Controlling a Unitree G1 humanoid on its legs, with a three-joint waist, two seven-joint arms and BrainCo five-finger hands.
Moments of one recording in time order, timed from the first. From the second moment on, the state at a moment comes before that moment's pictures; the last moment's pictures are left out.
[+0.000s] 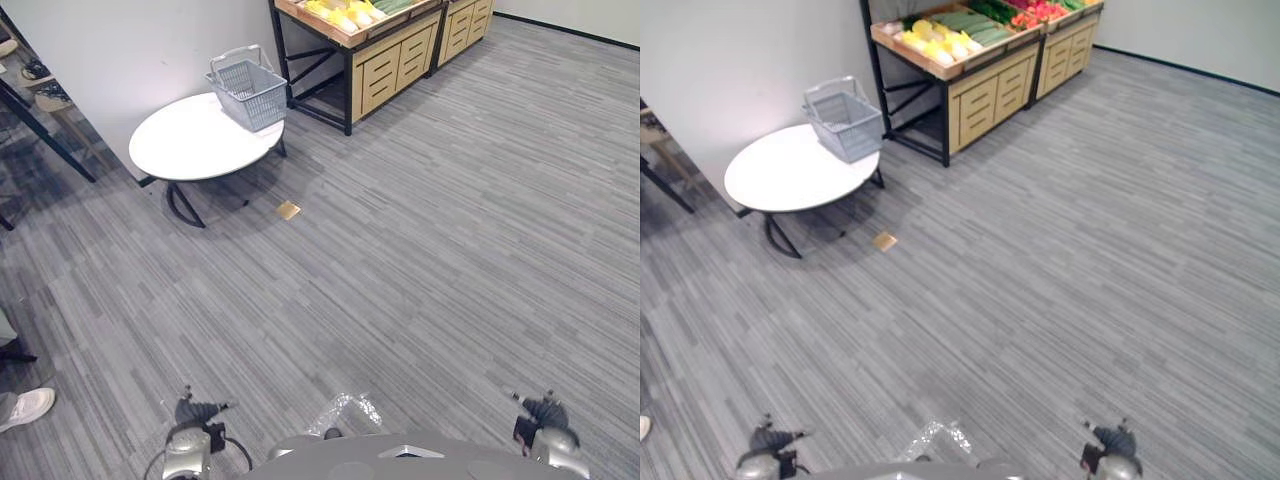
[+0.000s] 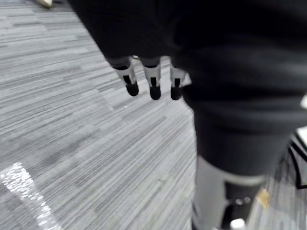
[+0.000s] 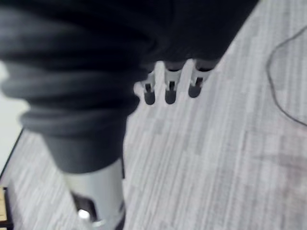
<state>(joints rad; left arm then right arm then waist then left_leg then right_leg) 0.09 0.23 0.40 0.89 0.15 -0.03 0.18 0.05 -0.21 -0.53 0.83 -0.10 0.02 -0.14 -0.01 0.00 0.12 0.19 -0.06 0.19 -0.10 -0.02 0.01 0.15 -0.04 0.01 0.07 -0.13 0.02</state>
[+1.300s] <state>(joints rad) 0.12 0.18 0.33 0.78 0.13 -0.05 0.21 -0.11 -0.33 -0.24 0.79 -0.15 0.01 -0.14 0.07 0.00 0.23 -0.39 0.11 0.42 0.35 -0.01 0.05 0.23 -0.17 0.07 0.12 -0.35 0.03</state>
